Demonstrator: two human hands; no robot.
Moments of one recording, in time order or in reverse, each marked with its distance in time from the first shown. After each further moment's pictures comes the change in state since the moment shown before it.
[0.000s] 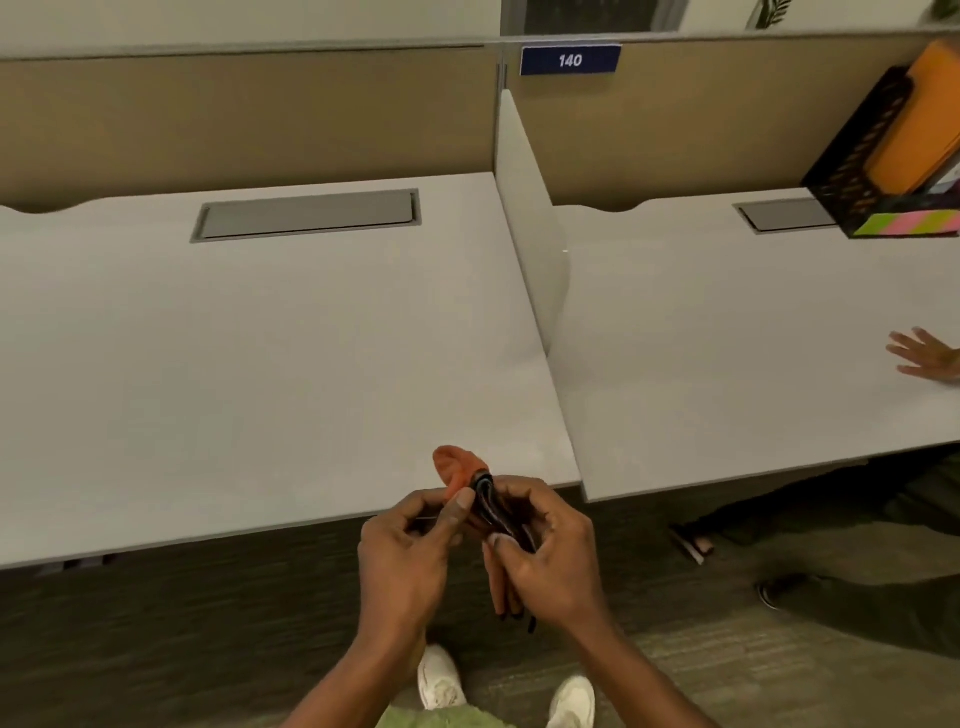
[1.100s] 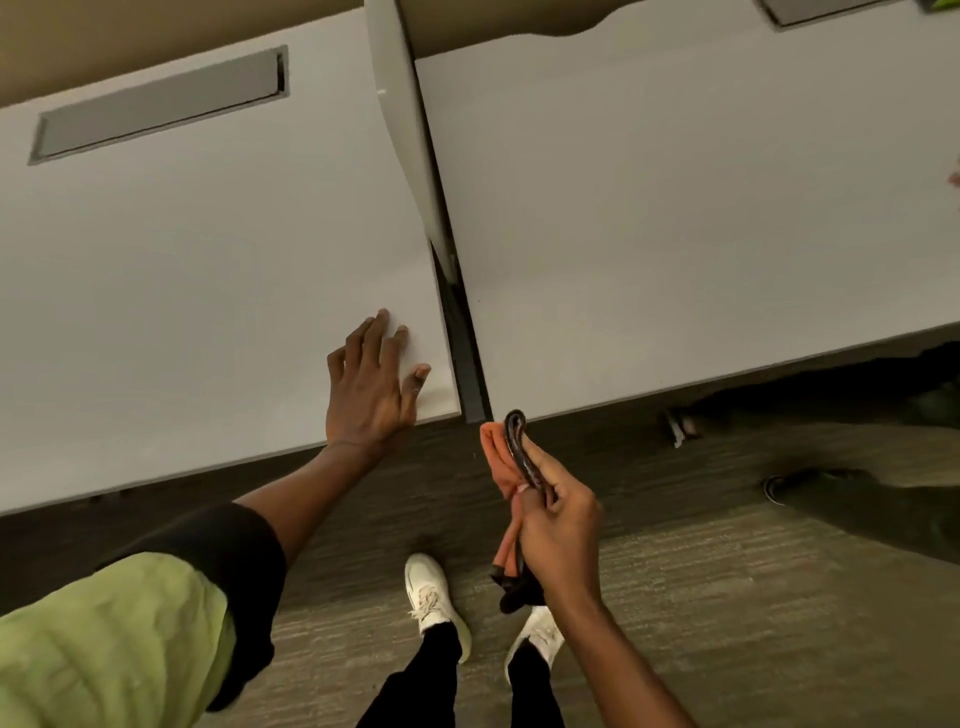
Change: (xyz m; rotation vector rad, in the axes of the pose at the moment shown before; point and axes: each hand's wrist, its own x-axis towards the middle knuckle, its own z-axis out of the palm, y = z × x) left_hand 0.164 -0.110 0.152 1.419 -0.066 0.539; right_hand -0.002 0.161 -0.138 0.151 0.214 0.493
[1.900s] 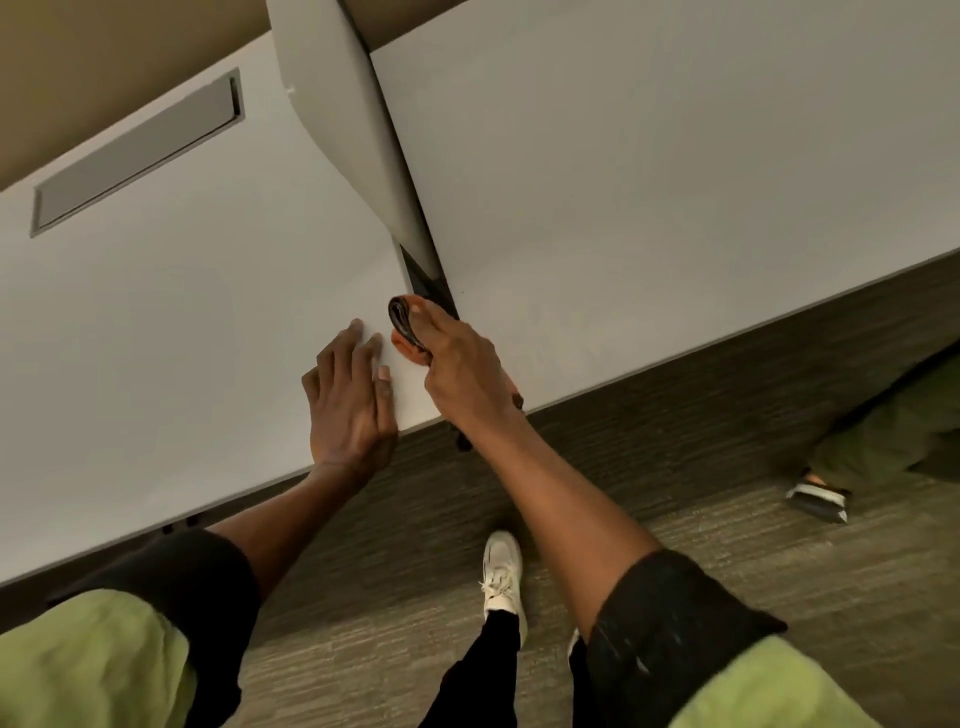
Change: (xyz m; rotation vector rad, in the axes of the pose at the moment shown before) left_hand 0.002 -0.003 0.016 -0.009 0.073 -0.019; right_hand 0.147 -0.051 0.081 -0.590 -0.164 -0.705
